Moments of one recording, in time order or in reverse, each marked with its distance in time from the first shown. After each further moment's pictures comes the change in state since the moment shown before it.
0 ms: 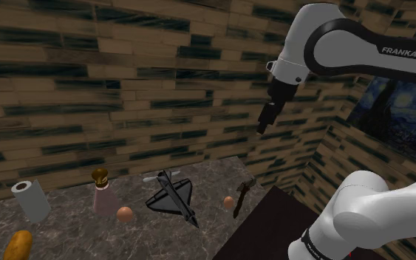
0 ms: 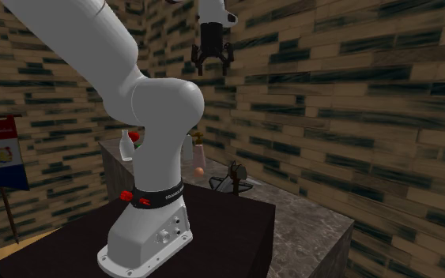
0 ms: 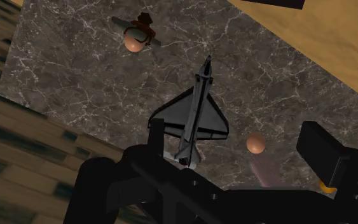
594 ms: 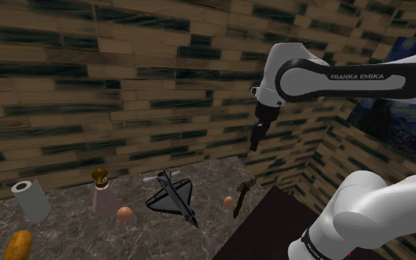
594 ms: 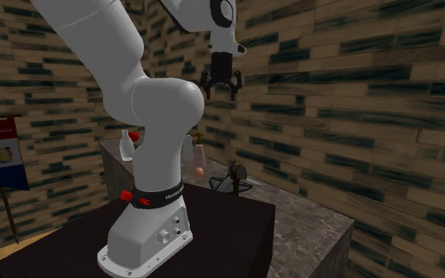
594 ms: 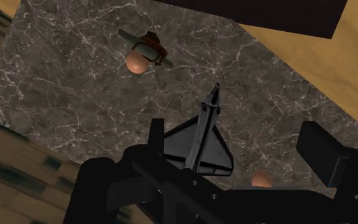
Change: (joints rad) arm -0.001 0.135 -0.050 -0.121 -0.042 0.151 -0.112
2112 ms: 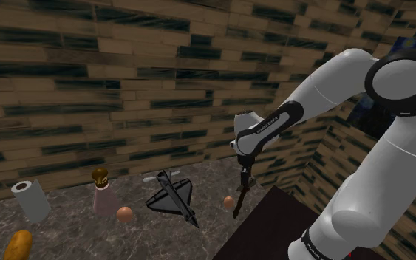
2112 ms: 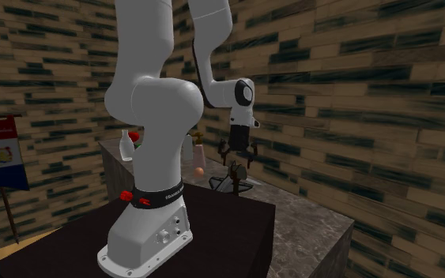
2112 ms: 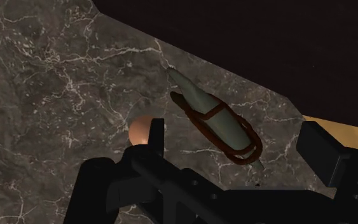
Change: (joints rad) arm -0.034 0.687 -0.105 -0.088 -0.129 0.511 -0.253
